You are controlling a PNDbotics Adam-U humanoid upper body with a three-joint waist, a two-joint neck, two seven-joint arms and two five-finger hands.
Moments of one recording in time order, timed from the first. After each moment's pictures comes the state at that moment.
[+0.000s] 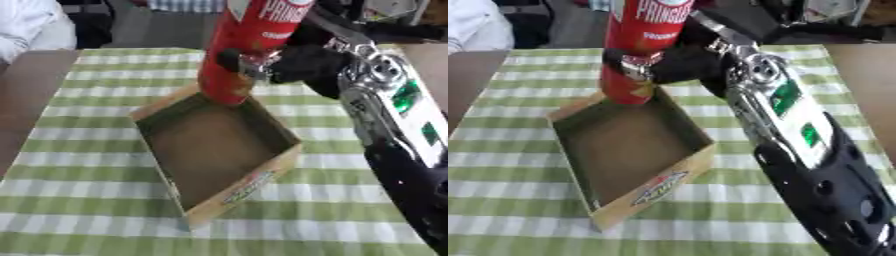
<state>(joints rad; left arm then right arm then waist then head) -0.38 0.58 -0.03 -1.71 0.55 -0.02 0.53 -0.78 -0.32 0.35 -1.84 -0.39 0.60 -0.02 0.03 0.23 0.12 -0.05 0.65</state>
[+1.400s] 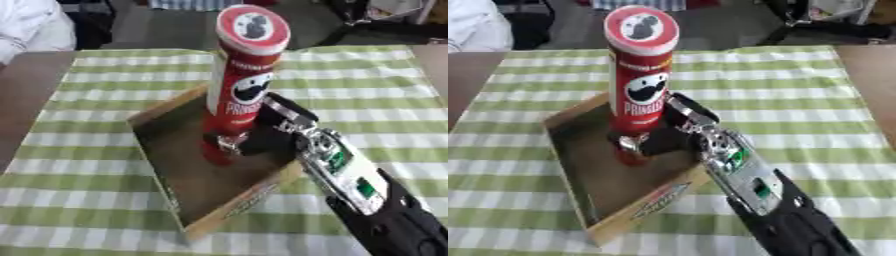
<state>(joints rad) -0.38 0.57 -0.03 -1.71 0.56 -0.02 0.54 -0.72 -0.28 0.41 -1.58 -0.05 0.36 0.12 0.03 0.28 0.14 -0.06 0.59</state>
